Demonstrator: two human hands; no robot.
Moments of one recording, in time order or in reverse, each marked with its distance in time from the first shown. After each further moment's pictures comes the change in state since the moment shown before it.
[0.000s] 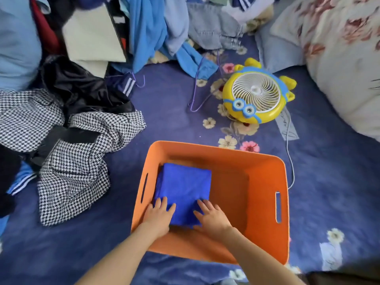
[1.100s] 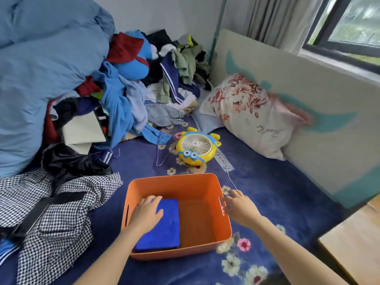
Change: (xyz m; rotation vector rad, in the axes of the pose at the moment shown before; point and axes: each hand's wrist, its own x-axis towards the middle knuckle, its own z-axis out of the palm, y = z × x) left_hand -0.130 0.035 -0.096 -0.349 0.641 0.095; right_hand -0.230 0.049 -0.109 0.127 0.399 0.507
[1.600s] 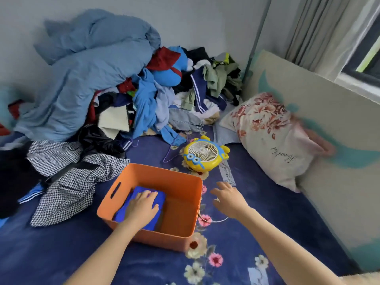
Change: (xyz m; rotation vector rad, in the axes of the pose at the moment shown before) left_hand -0.034 0.127 0.036 0.074 0.241 -0.284; right_hand -0.002 0.098 -0.049 -0.063 0.077 -0.365
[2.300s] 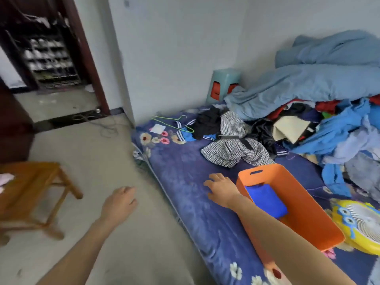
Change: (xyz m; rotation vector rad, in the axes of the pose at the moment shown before) left_hand -0.441 -0.080 0.013 -0.153 0.298 -1.176; right_hand -0.073 -0.298 0.011 -0.283 -0.068 -1.147
